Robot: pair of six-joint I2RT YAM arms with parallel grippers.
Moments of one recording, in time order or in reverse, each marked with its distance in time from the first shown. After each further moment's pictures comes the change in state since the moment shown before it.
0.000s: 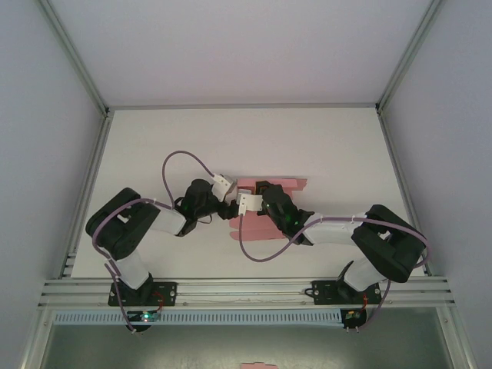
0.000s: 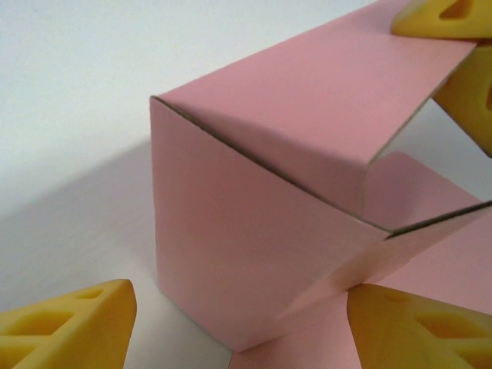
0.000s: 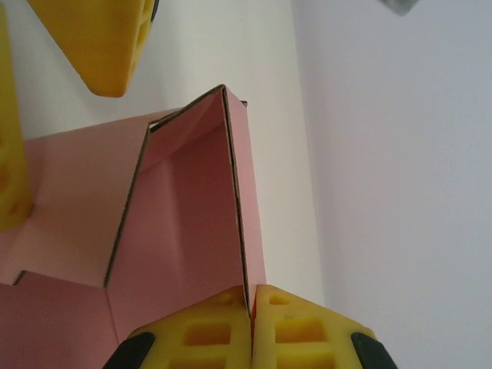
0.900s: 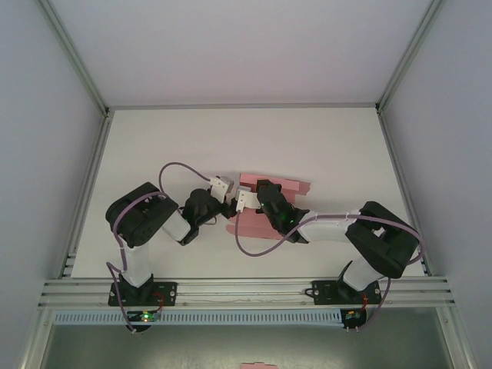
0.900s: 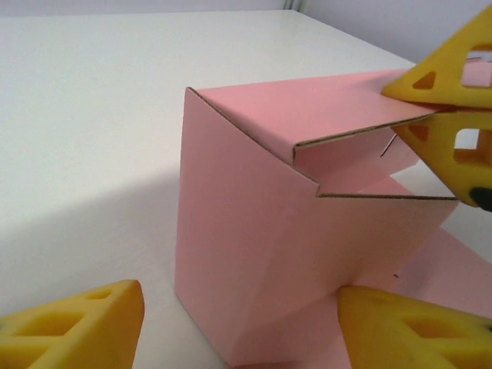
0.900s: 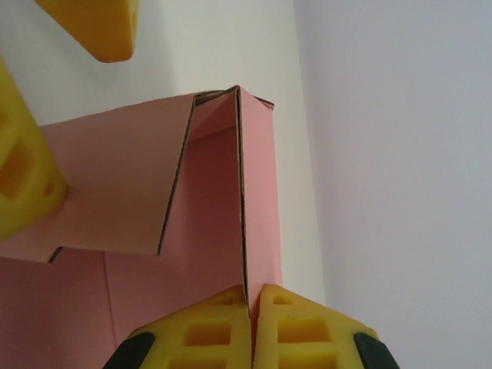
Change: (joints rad) left arm -0.037 0.149 -0.060 0.403 -0.135 -0.074; right arm 0.014 0.045 0.040 -0.049 0.111 0.047
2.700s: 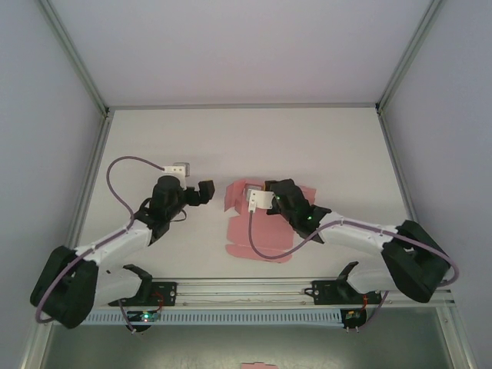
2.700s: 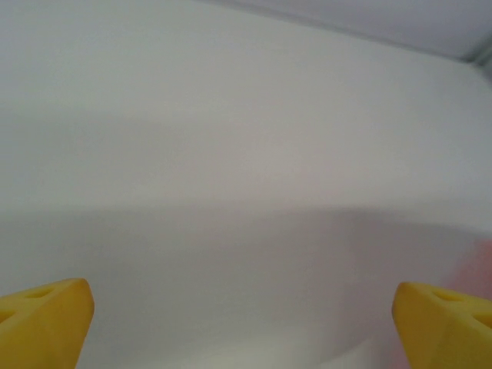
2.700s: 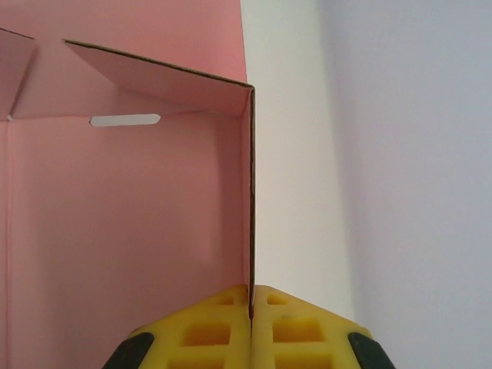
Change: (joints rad) left arm 0.209 -0.716 -0.014 -0.952 -0.189 -0.274; right arm -0.084 -0.263 -0.019 -0.244 -0.220 -0.009
